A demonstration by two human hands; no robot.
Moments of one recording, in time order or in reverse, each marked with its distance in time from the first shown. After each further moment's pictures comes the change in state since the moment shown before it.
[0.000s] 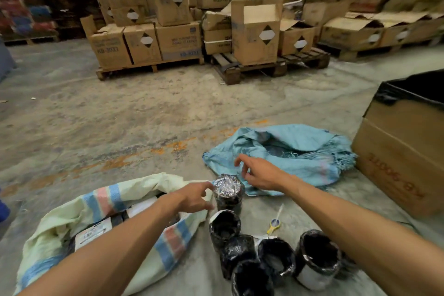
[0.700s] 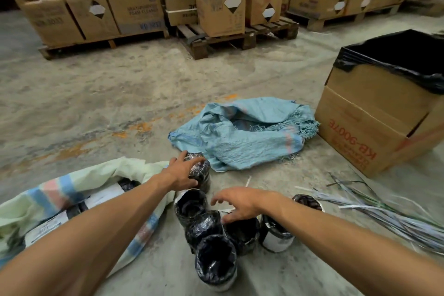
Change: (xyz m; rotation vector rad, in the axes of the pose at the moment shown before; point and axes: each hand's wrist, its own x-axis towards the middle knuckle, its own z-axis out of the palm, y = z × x) left_hand 0.075 0.031 0.041 0.197 0.076 0.042; right_hand -0.090 0.022 0.060 -0.043 -0.443 -0.031
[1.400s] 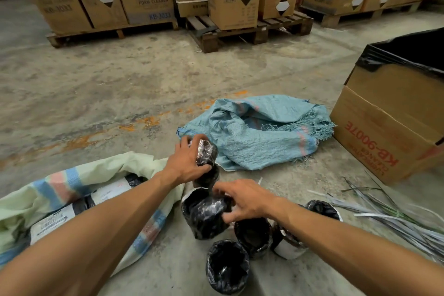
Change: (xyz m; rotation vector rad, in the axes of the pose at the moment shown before) left_hand 0.002 -0.005 -0.010 -0.249 0.333 0.044; right_hand 0.022 -0.007 0.000 -0.092 0.296 -0.073
